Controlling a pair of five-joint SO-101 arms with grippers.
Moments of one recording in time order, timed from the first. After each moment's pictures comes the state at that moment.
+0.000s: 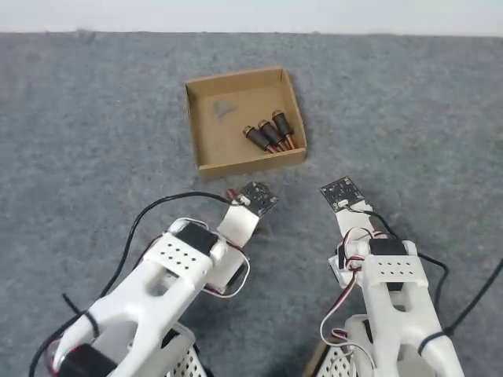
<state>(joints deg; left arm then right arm) 25.1 -29.9 64.7 65.0 -0.9 -5.1 -40.4 73.8 54.1 23.3</state>
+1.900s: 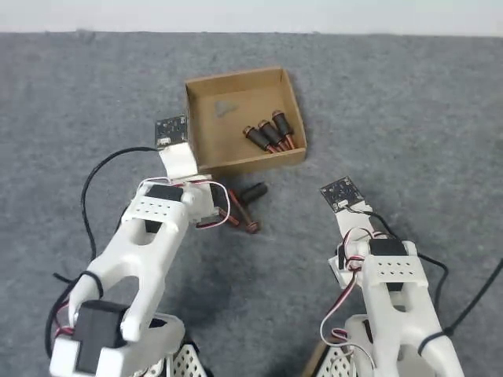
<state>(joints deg) 5.0 -12.5 52.3 42.6 27.6 -5.1 -40.4 74.0 54.1 23.3</state>
